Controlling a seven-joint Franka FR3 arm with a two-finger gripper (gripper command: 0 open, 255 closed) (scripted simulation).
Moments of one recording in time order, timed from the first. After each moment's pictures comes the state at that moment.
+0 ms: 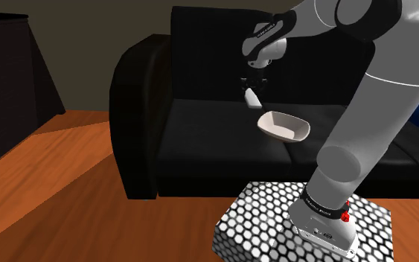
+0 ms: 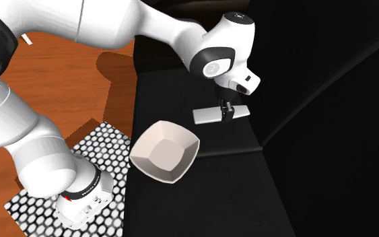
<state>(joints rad) -0.26 0.03 -0.33 -2.12 -0.01 2.19 0.28</state>
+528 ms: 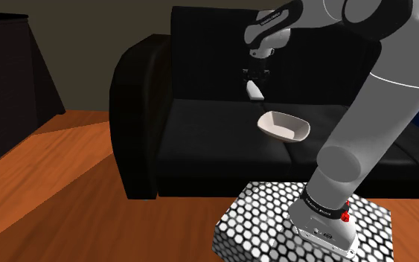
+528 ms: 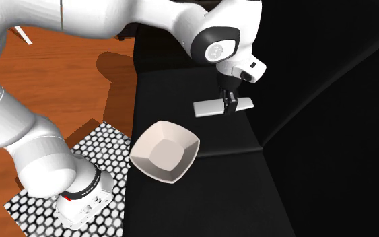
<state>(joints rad) -0.26 -0.01 -0.33 -2.05 -0.03 2.08 0.28</state>
